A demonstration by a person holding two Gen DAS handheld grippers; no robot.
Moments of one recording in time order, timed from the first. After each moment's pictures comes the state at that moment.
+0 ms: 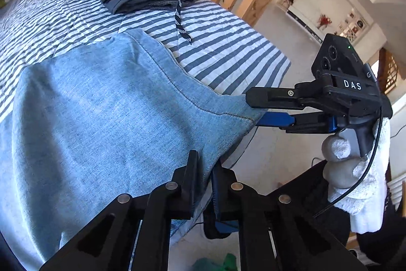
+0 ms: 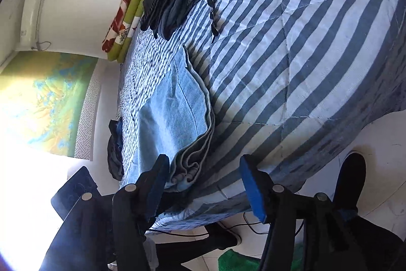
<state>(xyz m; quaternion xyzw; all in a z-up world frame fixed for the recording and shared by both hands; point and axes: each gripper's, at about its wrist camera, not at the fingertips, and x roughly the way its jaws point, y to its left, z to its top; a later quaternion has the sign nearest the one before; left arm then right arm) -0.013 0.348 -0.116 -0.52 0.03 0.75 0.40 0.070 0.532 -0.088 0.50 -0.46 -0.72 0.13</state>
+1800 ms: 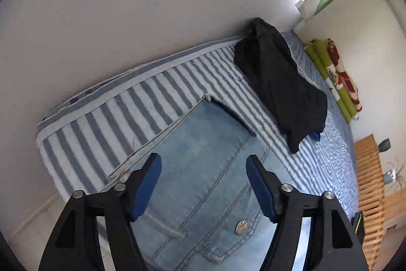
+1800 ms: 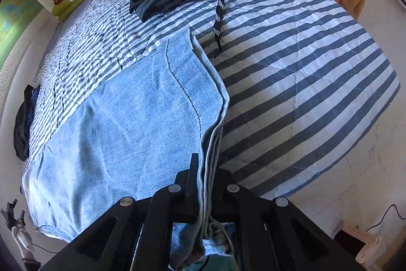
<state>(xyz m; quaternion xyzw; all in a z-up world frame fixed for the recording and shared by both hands) 0.100 -0.497 -0.095 -0.35 -0.41 0.81 -0.24 0.026 0.464 -0.052 0.58 -0.19 -0.79 -0.04</state>
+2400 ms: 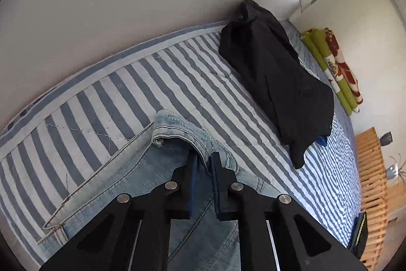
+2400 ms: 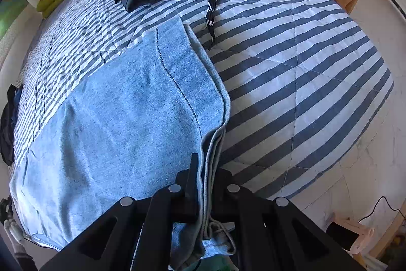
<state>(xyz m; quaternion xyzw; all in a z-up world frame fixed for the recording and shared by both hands) 0.011 -0.487 -0.131 -0.36 -0.39 0.82 -0.23 0.019 0.454 -0.062 0.60 -0.17 -0.78 -0.08</state>
